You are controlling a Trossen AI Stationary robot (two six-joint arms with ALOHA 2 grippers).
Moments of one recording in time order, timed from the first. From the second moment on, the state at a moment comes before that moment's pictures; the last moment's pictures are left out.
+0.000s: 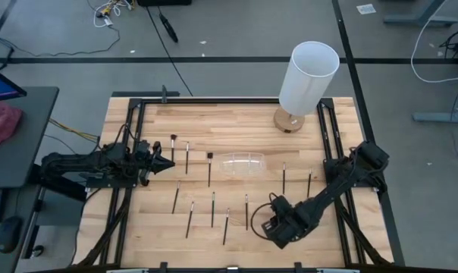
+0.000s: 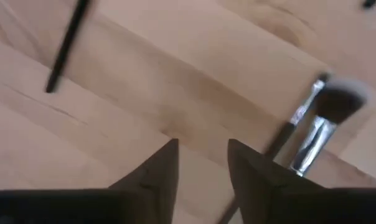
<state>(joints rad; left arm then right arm) 0.00 0.01 0.01 0.05 0.06 -0.46 0.71 1.81 1.17 -0.81 0.18 1.78</state>
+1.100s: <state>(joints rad) 0.00 0.01 0.01 0.05 0.04 -0.46 0.77 1.87 1.13 -0.87 0.30 1.92</state>
